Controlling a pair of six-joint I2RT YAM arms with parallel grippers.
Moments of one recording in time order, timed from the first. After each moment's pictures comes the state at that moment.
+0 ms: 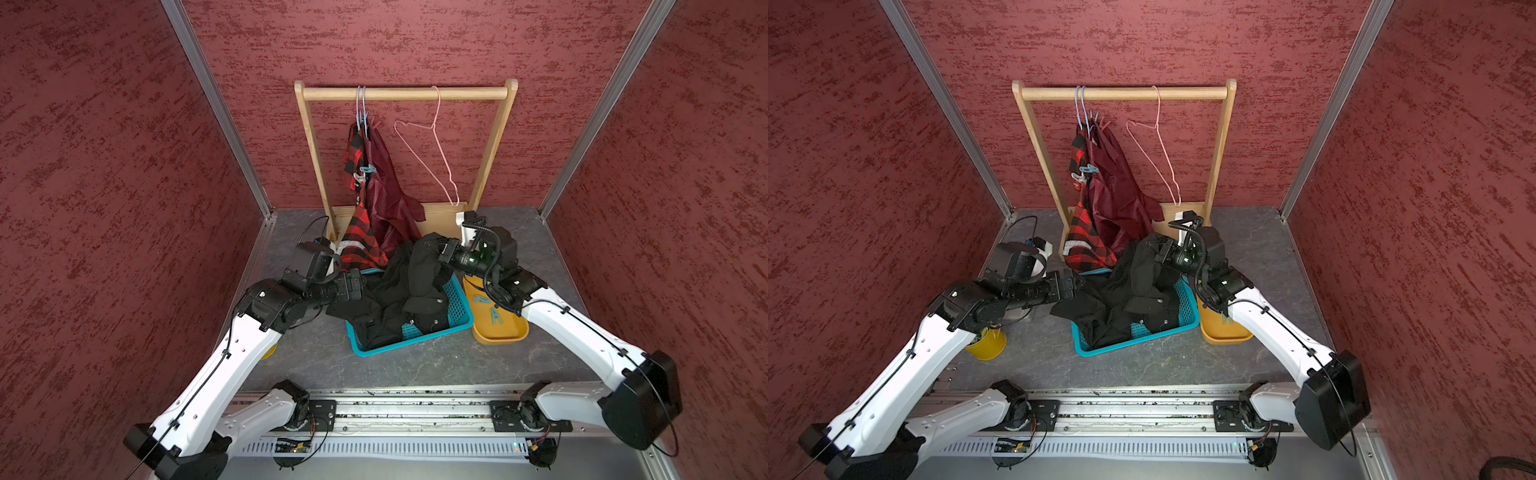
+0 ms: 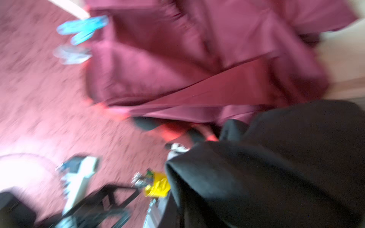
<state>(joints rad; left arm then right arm) -0.48 1.02 1.22 -1.03 0.02 -0.60 0.57 1.27 1.06 0.02 -0.38 0.93</state>
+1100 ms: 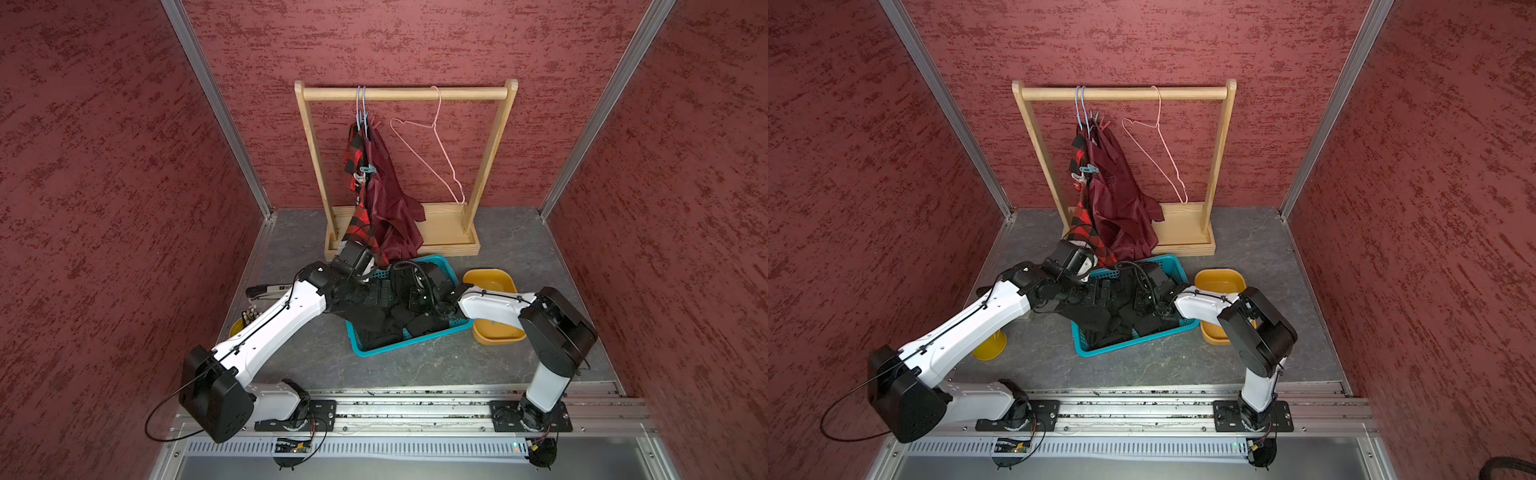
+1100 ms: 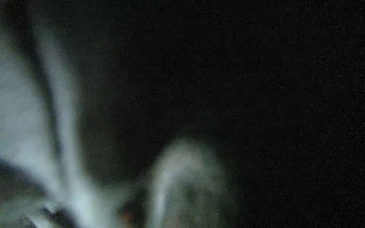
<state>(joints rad) -0.58 1.35 1.17 -0.90 0.16 -0.54 0.71 1.76 0.97 -0.08 -0.21 0.86</state>
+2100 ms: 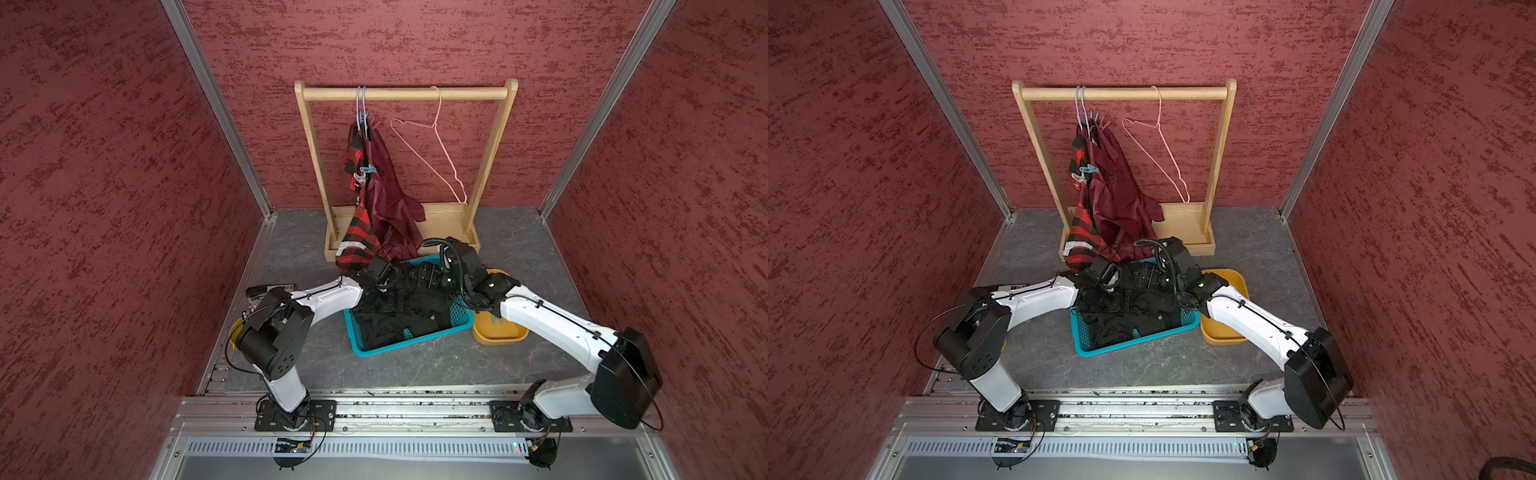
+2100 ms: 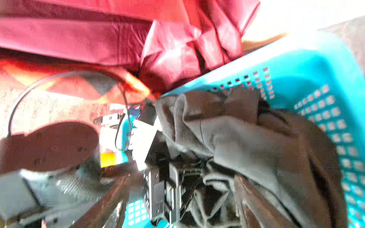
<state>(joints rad) -0.60 1.69 1.00 -0.47 0.18 -0.61 0.66 1.42 1.06 -0.30 -0.12 0.83</state>
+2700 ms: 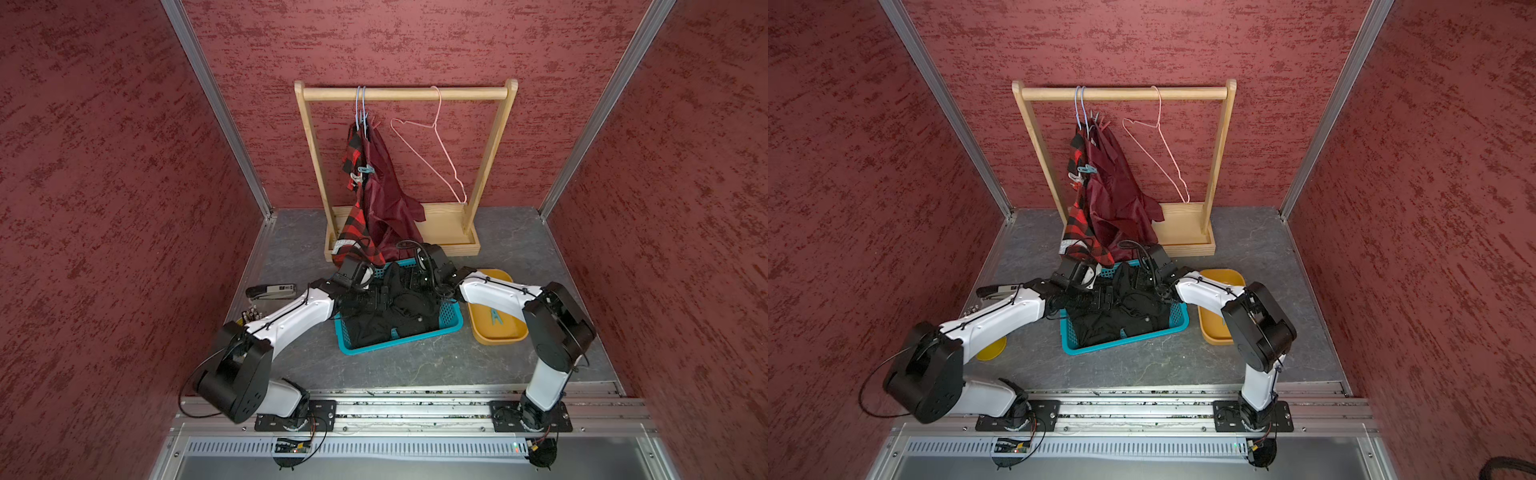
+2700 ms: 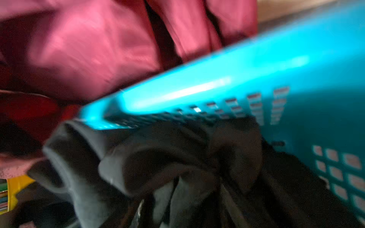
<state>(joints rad) -0.49 1.37 0.87 -0.47 0.25 -0.47 0.64 1.80 1.12 -0.14 -0.17 0.79</state>
